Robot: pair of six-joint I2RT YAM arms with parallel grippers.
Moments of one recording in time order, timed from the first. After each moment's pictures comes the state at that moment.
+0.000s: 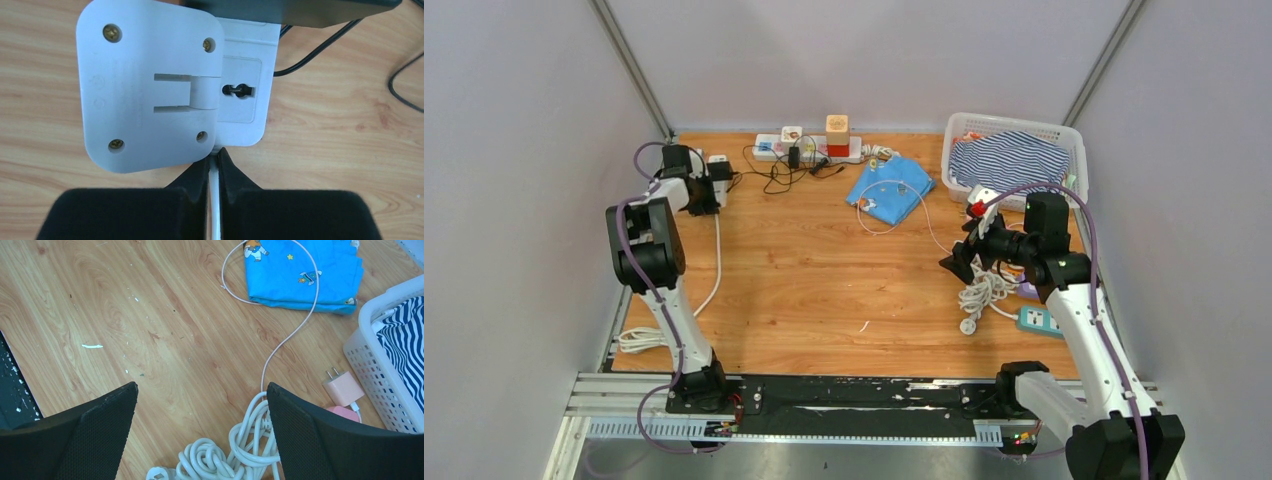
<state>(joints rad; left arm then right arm) 0.23 2.06 1.42 -0.33 0.15 -0.05 0.09 0.93 0.86 -0.55 -0.76 -0.56</state>
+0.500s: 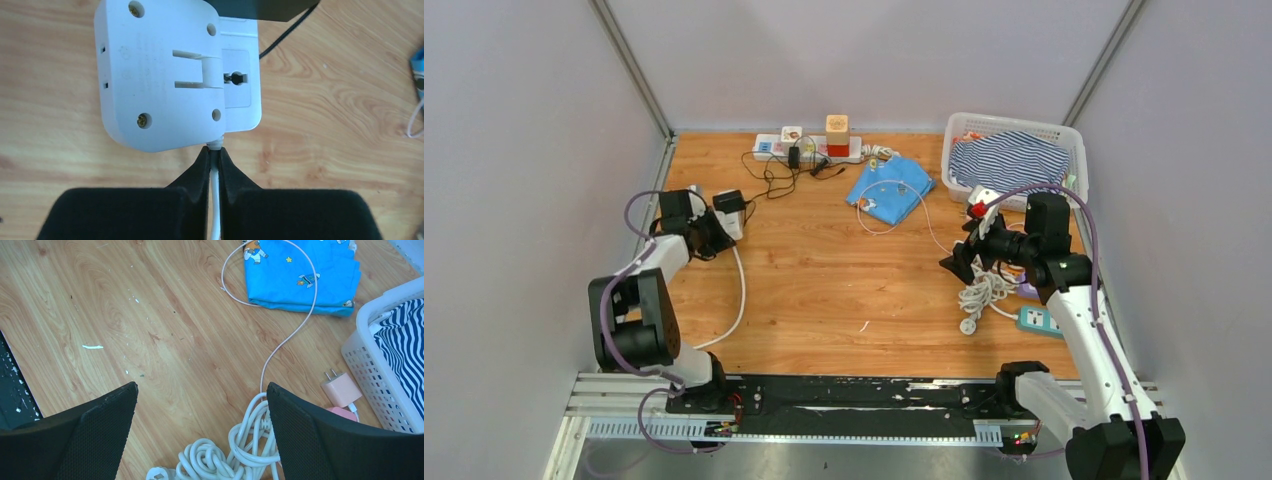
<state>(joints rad) 0.22 1.54 0.84 -0.19 0.29 -0.31 0.09 0.92 0.86 -0.55 -0.76 -0.56</state>
